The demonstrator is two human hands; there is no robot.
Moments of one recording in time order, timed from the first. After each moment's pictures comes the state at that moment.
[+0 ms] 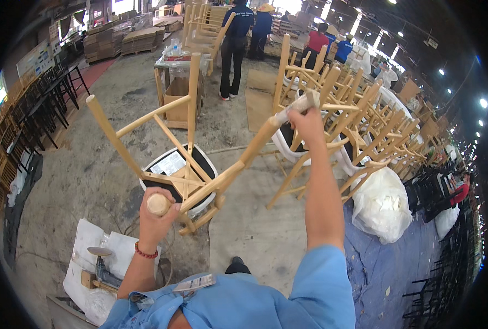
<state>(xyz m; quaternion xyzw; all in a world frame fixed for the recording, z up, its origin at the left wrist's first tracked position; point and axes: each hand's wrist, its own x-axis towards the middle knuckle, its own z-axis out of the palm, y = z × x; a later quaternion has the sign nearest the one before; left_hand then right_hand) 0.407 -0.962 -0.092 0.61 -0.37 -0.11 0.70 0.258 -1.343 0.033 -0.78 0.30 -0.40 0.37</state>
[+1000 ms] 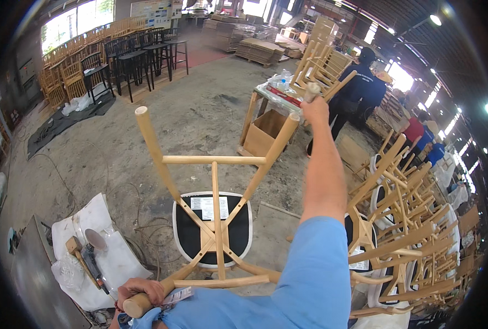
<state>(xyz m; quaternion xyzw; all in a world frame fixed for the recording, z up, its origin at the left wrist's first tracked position) 0.417 -0.963 -0.106 0.51 -0.28 -0.21 0.79 0.739 -1.492 0.077 -0.91 0.16 -0.34 0.17</state>
